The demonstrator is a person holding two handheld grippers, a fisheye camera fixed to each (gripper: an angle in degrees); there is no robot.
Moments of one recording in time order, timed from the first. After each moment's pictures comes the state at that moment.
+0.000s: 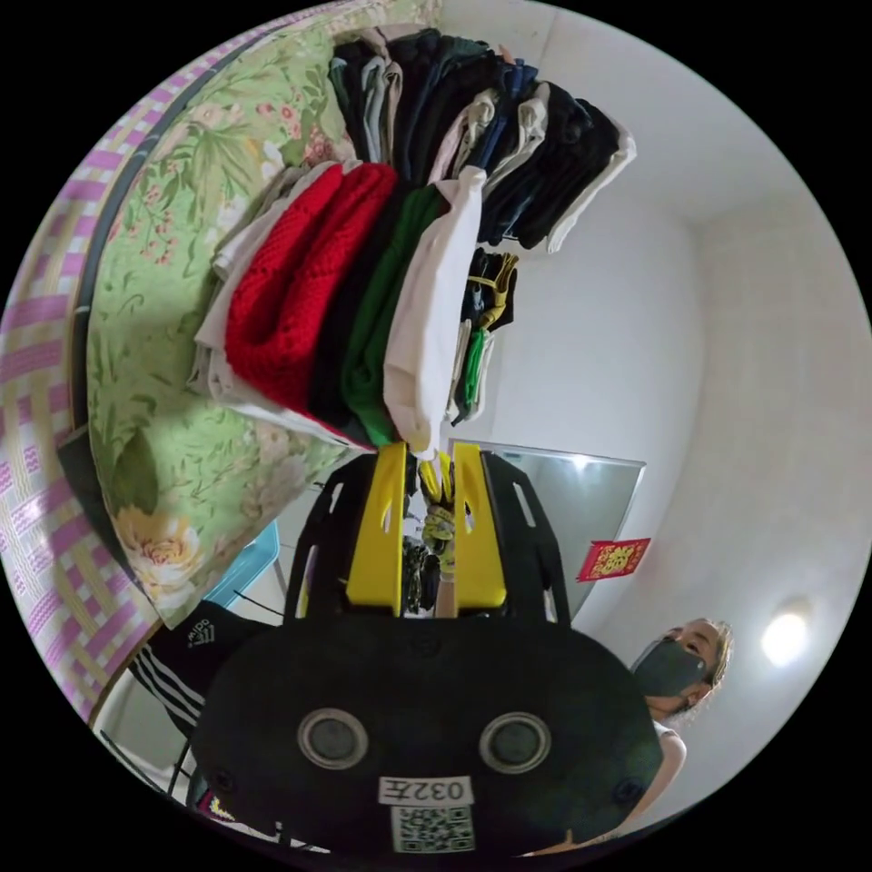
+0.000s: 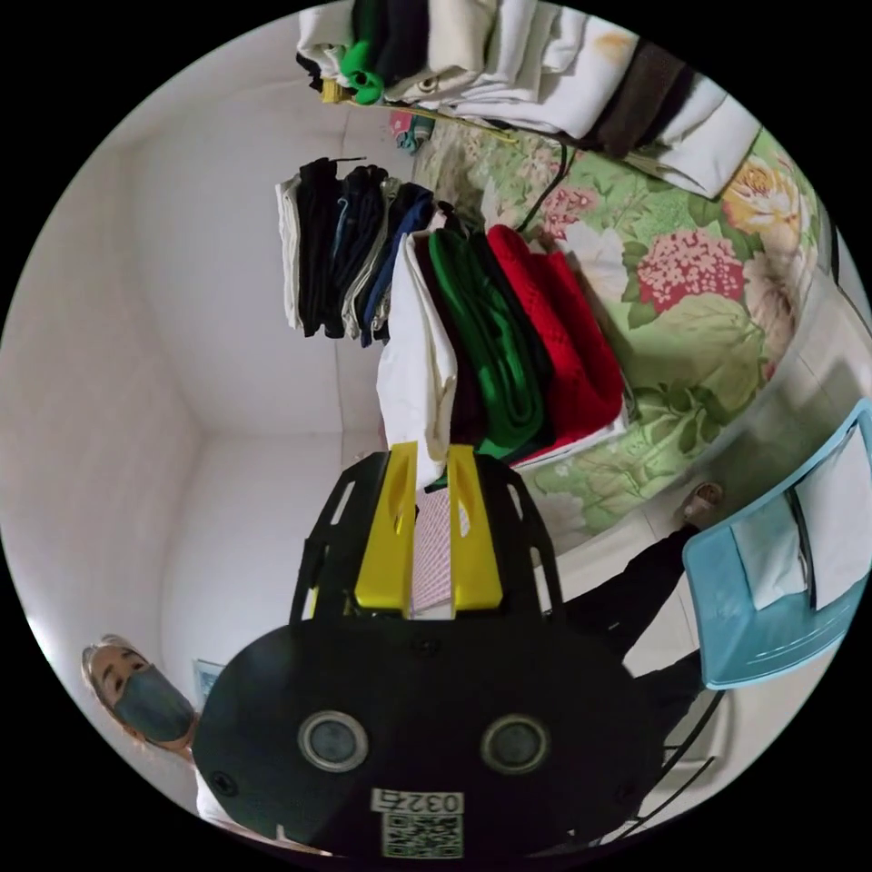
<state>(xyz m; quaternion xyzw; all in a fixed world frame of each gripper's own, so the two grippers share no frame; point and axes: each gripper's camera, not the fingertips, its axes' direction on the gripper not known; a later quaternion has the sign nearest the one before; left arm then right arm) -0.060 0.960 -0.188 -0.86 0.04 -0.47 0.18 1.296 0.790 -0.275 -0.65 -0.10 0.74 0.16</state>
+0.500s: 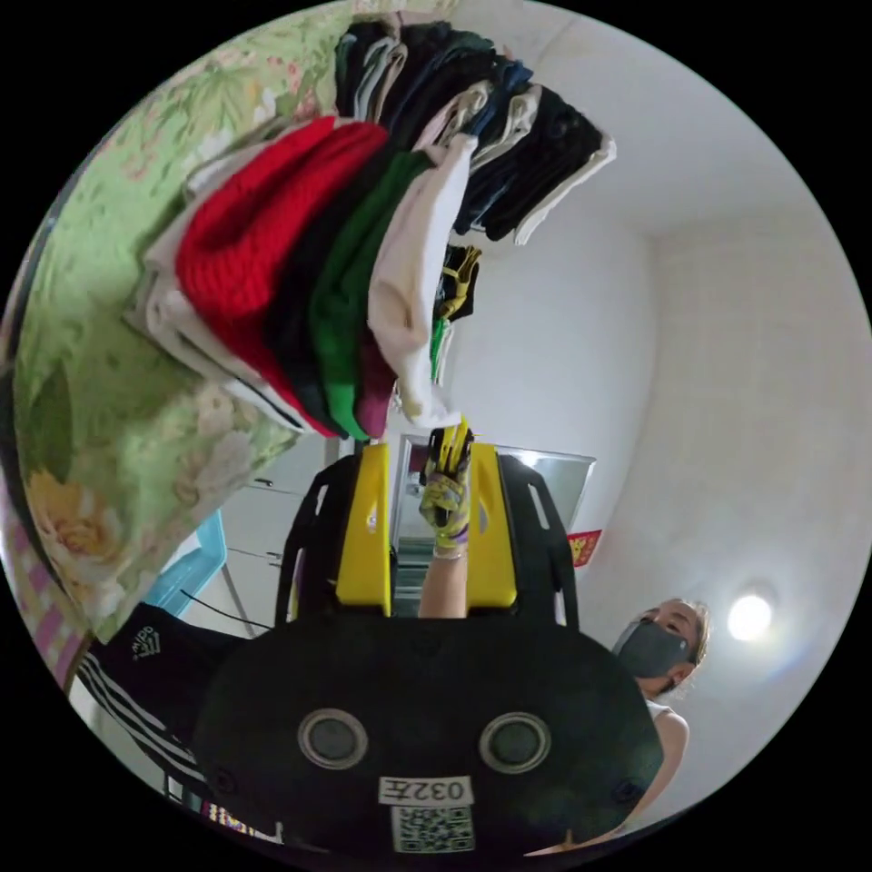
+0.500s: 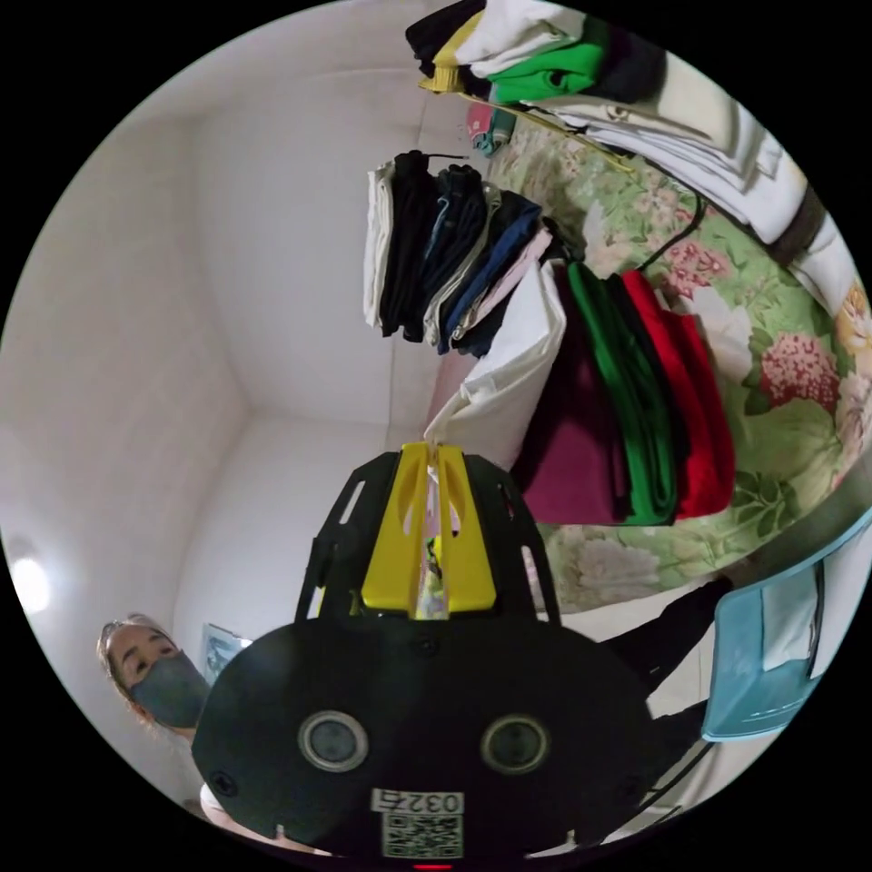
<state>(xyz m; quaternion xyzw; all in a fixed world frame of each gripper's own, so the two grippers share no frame) -0.079 0.947 -0.198 -0.82 0.06 -0.55 0.17 1.278 0.803 -0.186 -0.58 -0.15 0.78 0.19</state>
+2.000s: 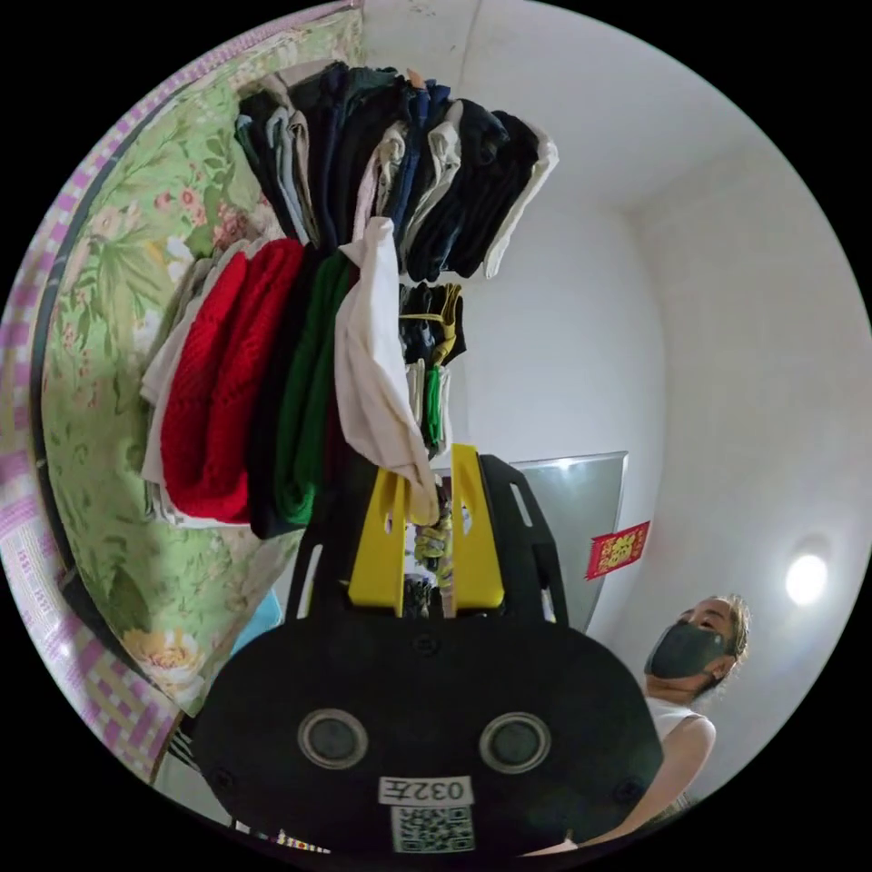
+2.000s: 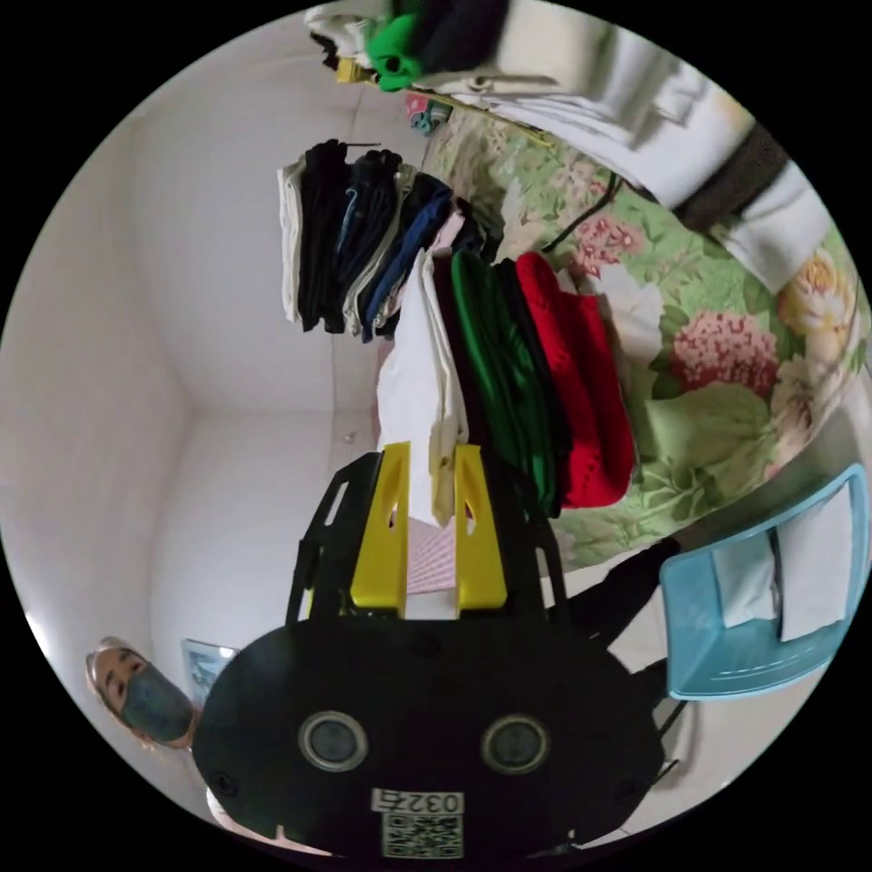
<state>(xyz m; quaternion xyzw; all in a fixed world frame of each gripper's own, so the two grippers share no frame) -0.027 0.983 -0.151 -0.84 0.11 -0.47 0.26 1.302 0.799 -0.224 -0.67 -0.14 0.71 0.15</state>
